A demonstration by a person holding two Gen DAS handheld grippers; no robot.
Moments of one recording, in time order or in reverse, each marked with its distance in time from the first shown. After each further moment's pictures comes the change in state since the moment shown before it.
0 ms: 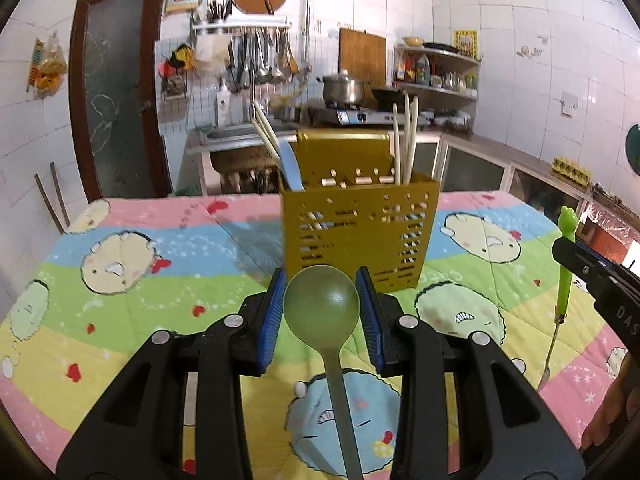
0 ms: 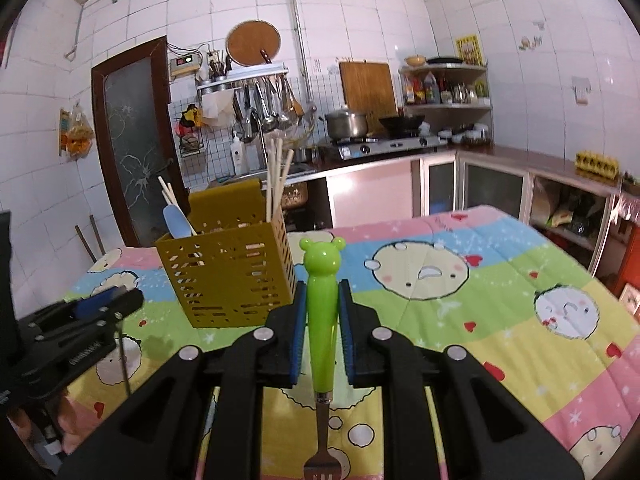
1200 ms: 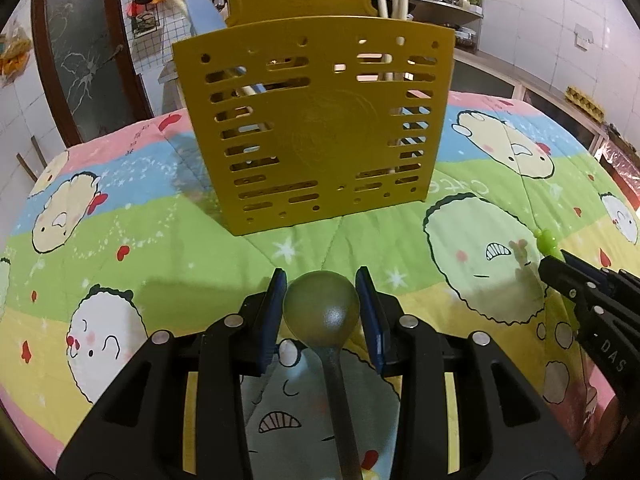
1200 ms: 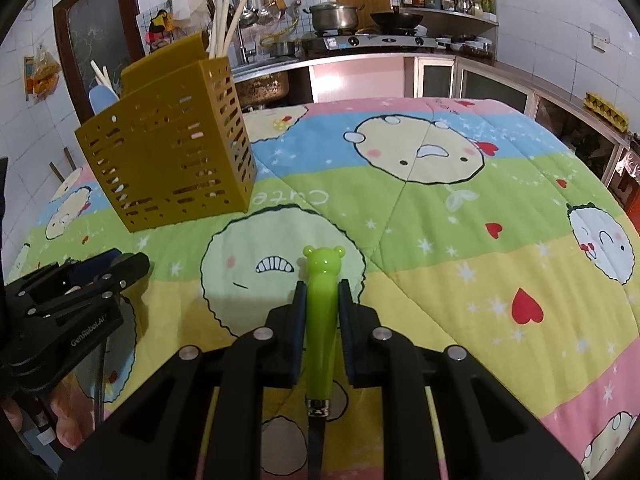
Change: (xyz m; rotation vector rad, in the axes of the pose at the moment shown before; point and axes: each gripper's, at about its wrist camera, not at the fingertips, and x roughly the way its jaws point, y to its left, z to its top) left arm 0.096 -0.037 -0.037 0.048 0.337 0.002; right arm 0.081 -0.022 -0.050 0.014 0.398 -0.047
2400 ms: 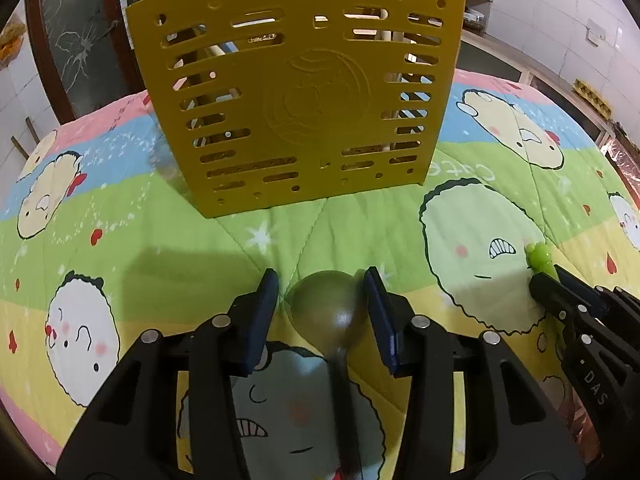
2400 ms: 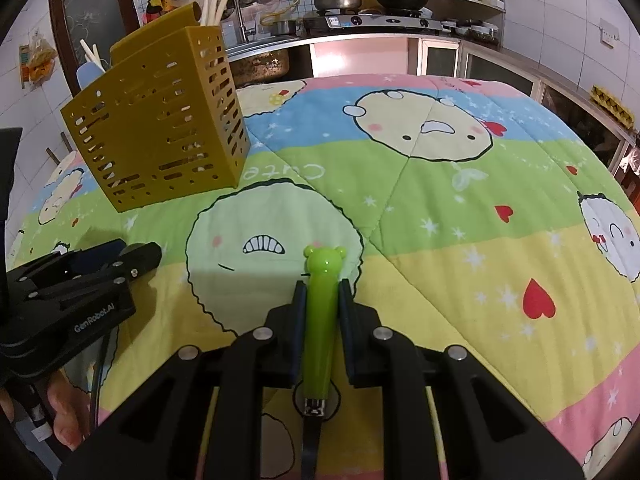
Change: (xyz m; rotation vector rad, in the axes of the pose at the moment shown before) left arm 0.025 -0.015 0.005 -0.018 0.099 -0.005; right arm 0.017 -0.004 -0.003 -0.019 0.085 -0.006
